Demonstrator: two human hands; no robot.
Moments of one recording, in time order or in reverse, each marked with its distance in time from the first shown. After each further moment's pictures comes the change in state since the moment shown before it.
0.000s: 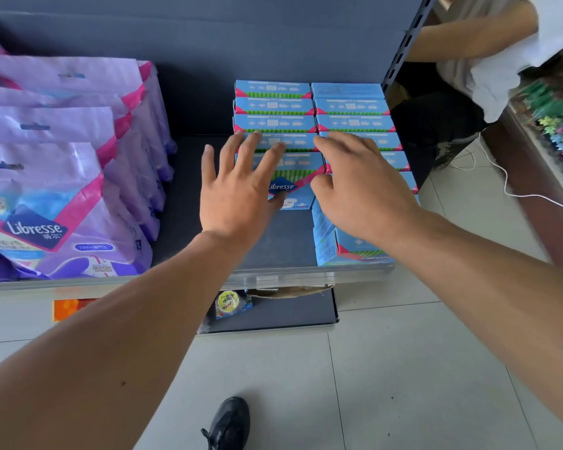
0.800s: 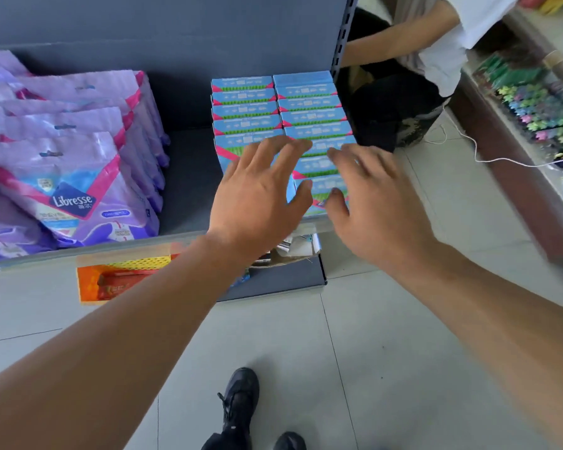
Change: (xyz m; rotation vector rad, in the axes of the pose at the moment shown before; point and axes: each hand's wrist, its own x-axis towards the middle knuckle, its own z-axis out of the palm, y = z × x) left_hand -0.049 0.079 -0.132 -0.428 -0.036 0.133; right_hand -0.139 0.008 -0.035 -0.005 0.273 0.007
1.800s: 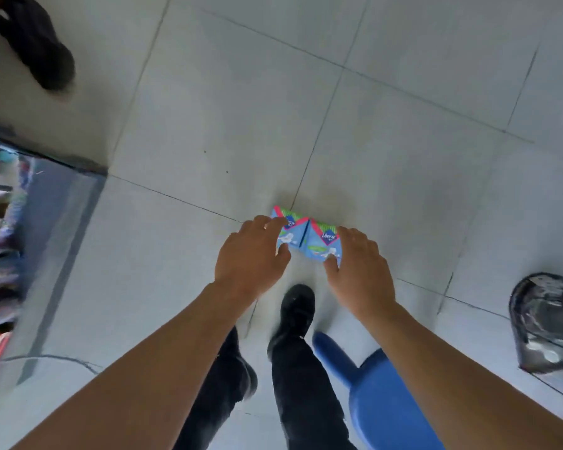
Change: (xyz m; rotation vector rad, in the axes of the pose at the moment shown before) left_hand -0.414 0.314 0.179 0.045 -1.337 0.517; right_hand -0.659 0.018 0.075 0.269 -0.359 1.499
